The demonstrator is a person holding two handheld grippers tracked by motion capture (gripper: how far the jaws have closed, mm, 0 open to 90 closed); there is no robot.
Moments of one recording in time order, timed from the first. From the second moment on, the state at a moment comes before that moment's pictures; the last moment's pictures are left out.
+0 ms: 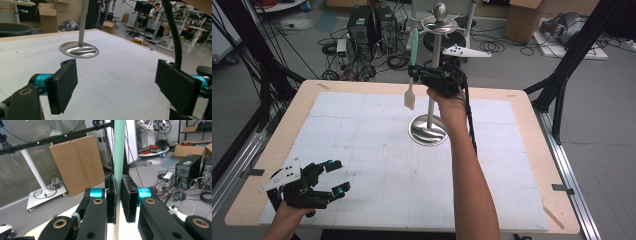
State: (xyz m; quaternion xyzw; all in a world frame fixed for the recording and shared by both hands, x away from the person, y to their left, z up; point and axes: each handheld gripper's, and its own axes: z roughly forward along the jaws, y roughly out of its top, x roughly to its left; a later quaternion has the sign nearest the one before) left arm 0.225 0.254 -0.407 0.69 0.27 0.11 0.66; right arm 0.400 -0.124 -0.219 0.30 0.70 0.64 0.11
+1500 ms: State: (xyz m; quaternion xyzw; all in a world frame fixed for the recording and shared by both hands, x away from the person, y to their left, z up) left arm 0.227 0.256 -0.408 0.69 0.29 0.13 0.65; right arm 0.293 -0.226 -0.304 0.33 0.72 0.56 0.25
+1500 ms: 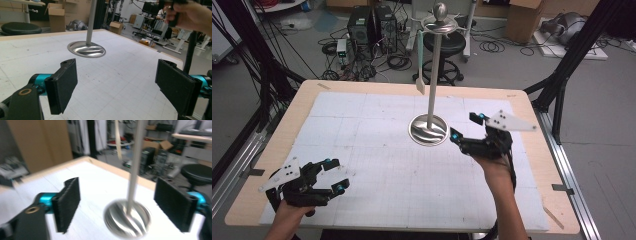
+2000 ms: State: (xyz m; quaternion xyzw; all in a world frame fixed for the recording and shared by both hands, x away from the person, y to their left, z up) left arm 0.225 0.255 -0.409 0.69 0.30 0.14 0.65; right arm 0.217 -0.285 -0.385 0.38 0.71 0.53 0.28
